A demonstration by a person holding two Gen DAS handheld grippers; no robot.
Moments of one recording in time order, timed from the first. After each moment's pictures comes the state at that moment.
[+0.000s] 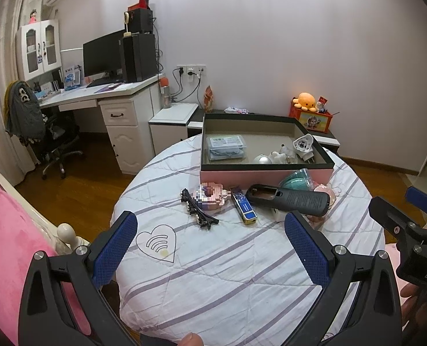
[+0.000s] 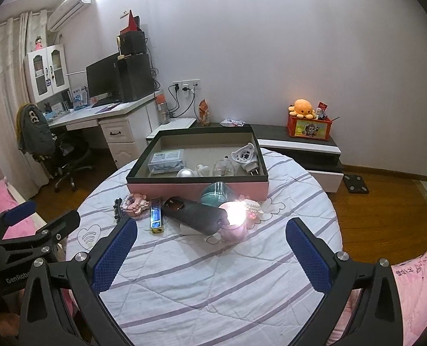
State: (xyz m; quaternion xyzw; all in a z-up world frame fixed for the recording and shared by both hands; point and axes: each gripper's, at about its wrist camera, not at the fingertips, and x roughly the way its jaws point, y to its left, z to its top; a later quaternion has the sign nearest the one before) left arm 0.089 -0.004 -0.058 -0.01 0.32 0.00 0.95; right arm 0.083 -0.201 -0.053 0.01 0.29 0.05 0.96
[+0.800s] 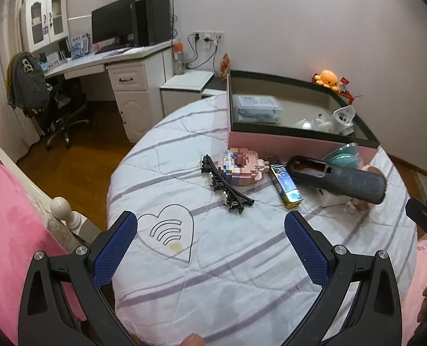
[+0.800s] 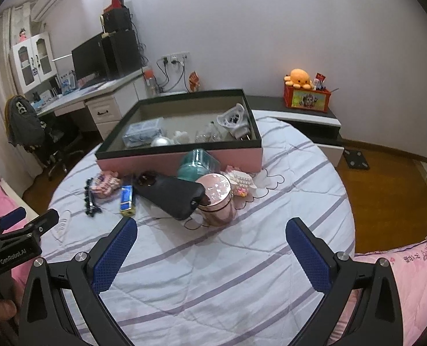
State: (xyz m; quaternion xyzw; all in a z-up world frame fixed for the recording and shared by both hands) left arm 0.146 0.025 -0.134 -0.03 0.39 0.03 0.92; right arm 0.134 -0.221 -0.106 0.03 0.36 0.04 0.93
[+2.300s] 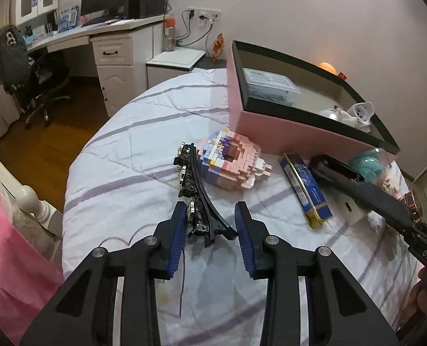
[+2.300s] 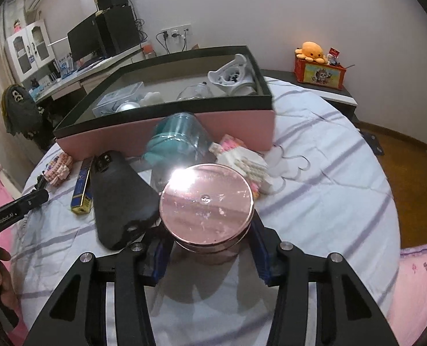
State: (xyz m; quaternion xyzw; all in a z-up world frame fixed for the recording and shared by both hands) left arm 0.202 0.048 -0.180 -0.08 0.43 -0.01 0.90; right arm 0.190 -0.240 -0.169 0.04 0.41 0.06 0.91
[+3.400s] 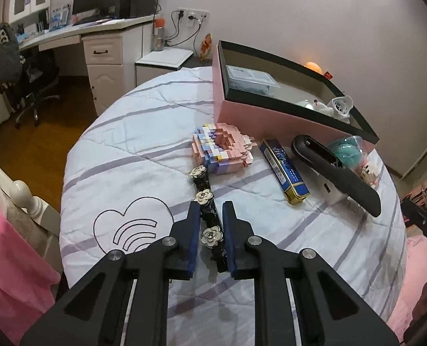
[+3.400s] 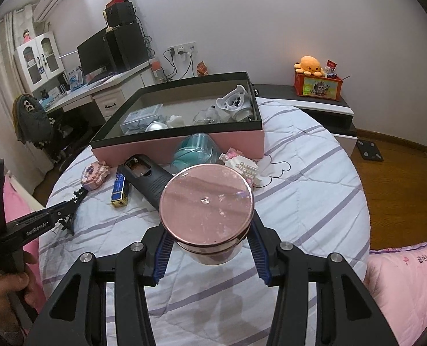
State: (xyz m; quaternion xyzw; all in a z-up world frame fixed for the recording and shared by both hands) left arm 0.178 0.051 -0.174 -0.09 0.42 -0.04 0.90; right arm 0.144 -0.238 -0.129 0.04 0.37 0.08 0.92
